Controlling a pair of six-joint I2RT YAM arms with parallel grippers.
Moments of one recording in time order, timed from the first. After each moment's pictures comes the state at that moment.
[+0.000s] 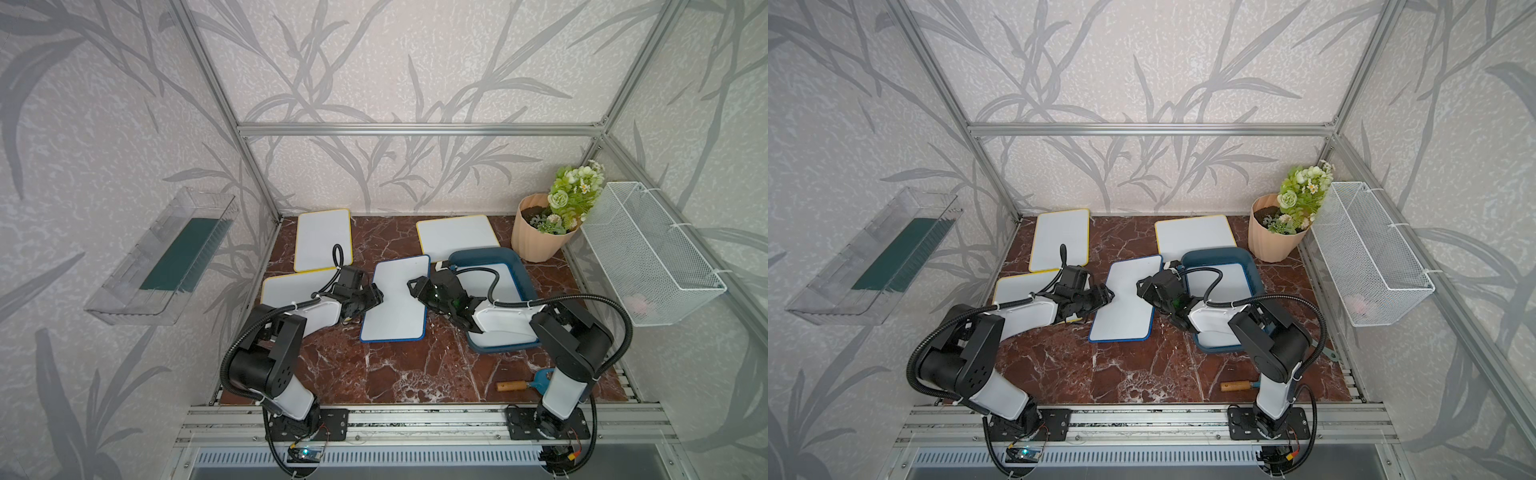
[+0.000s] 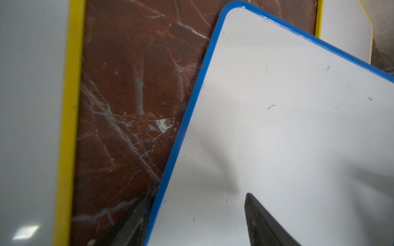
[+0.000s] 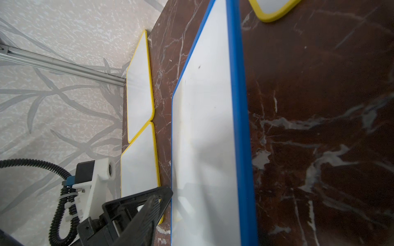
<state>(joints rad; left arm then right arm) -0.32 1.60 0.72 -0.03 0.17 -0.76 0.77 1.79 0.89 0.38 0.05 1.17</state>
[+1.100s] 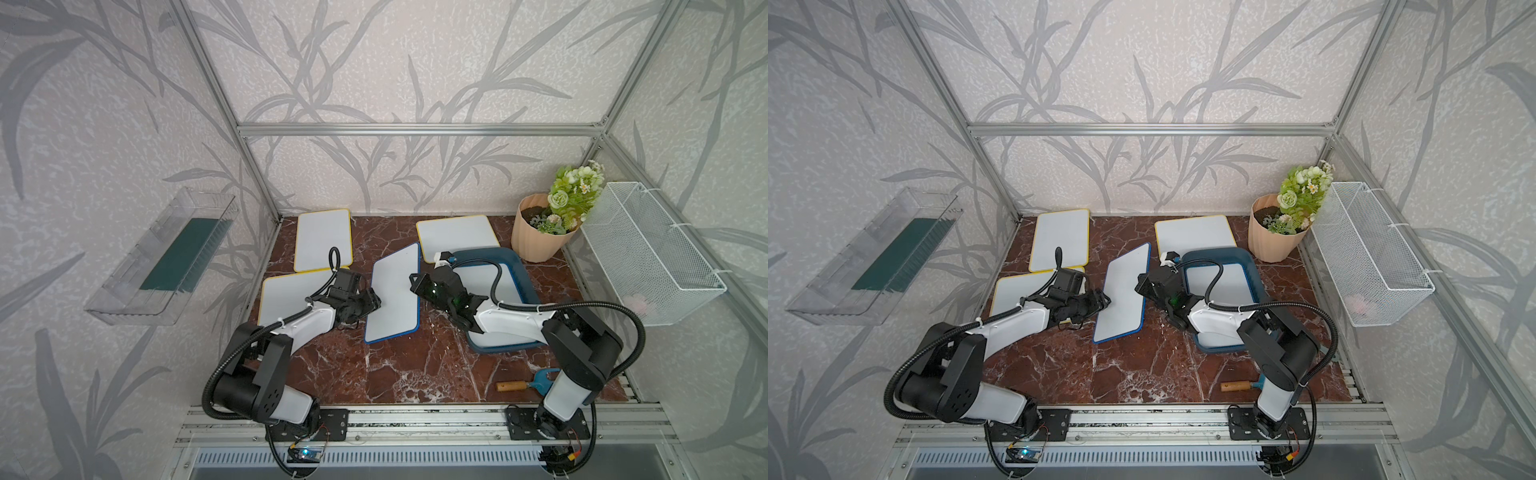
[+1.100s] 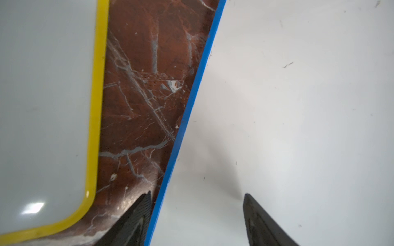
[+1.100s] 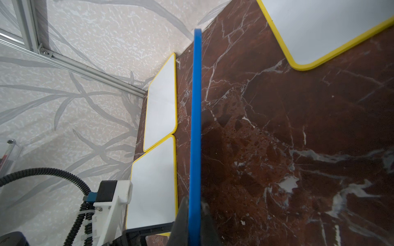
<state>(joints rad) -0.33 1.45 0.69 -0.20 0.18 -0.79 0.79 1.72 0.94 0.38 0.15 1.06</state>
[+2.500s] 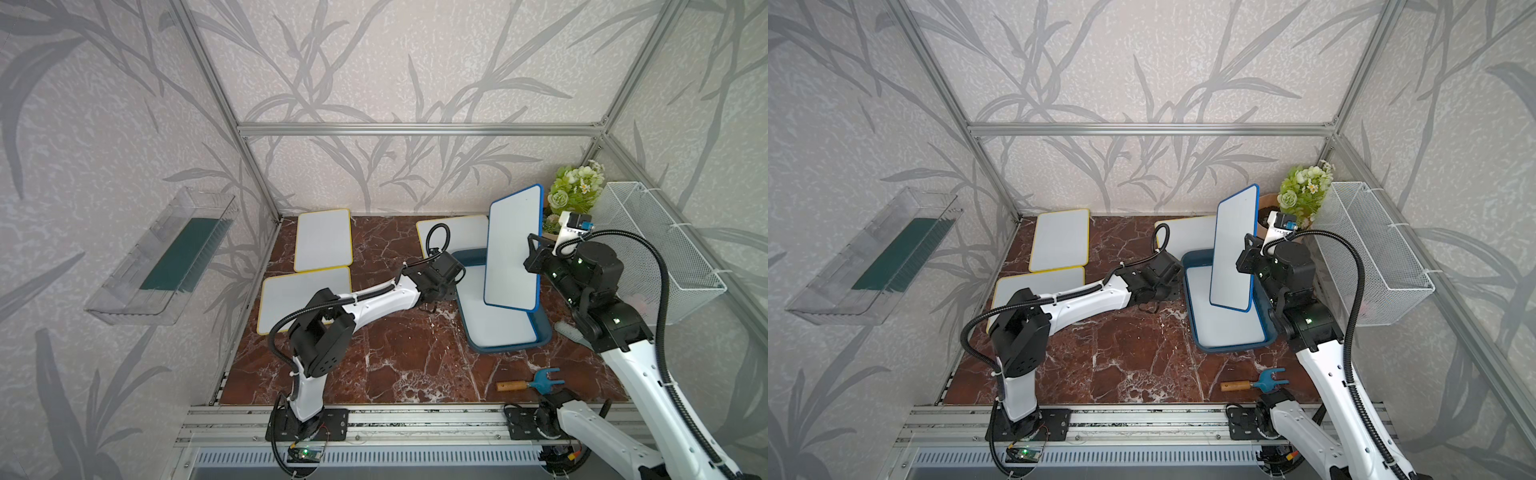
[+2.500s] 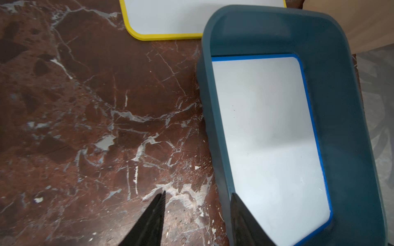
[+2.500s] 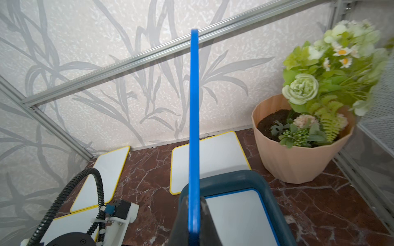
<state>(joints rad) -0.88 1.95 1.51 -0.50 -0.18 -0.82 0.24 0.88 1.05 -0.38 0.10 0.37</state>
